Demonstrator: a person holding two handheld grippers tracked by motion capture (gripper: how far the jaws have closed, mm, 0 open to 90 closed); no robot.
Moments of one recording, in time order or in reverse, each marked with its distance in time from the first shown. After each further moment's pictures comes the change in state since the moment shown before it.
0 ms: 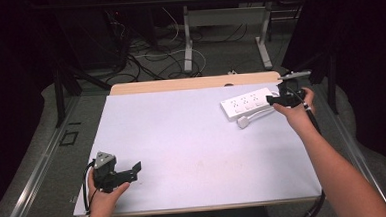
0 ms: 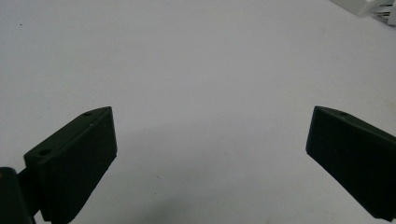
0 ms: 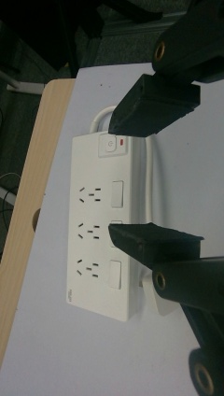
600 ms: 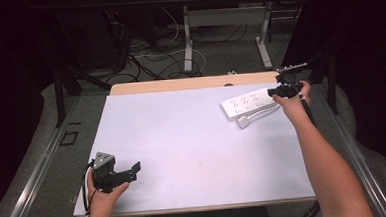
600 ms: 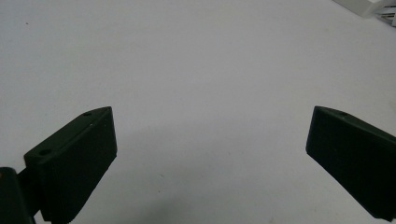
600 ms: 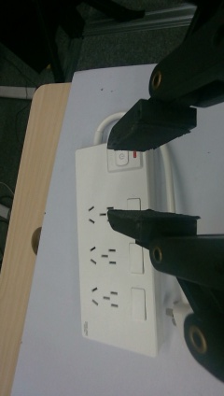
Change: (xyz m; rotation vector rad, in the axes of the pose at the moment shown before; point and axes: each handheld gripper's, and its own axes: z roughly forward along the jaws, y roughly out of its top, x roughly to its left) left arm 0.002 -0.001 -0.001 -0.002 0.011 -0.010; right arm -0.019 0.017 0.033 0.061 -0.018 0.075
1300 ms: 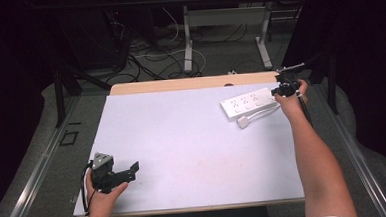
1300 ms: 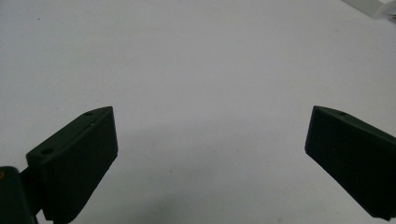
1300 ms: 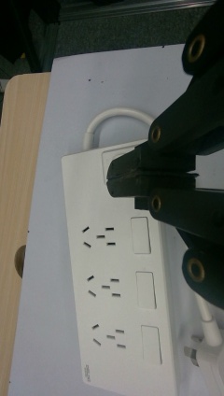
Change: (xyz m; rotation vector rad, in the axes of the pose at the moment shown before) left arm 0.003 -0.002 -0.001 -0.001 0.027 -0.016; right arm -0.019 -0.002 0.039 0.068 0.014 0.059
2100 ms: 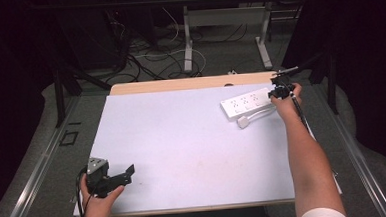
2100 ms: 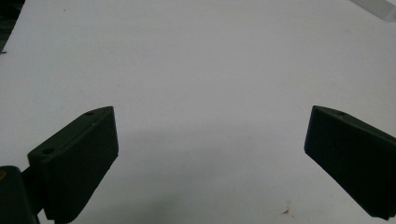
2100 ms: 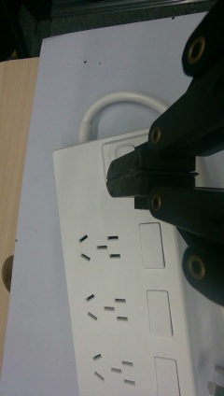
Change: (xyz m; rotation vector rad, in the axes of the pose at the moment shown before) left arm 0.004 -0.009 -0.012 -0.009 0.032 -0.034; right arm 0.000 -0.004 0.030 0.020 -0.014 0.002
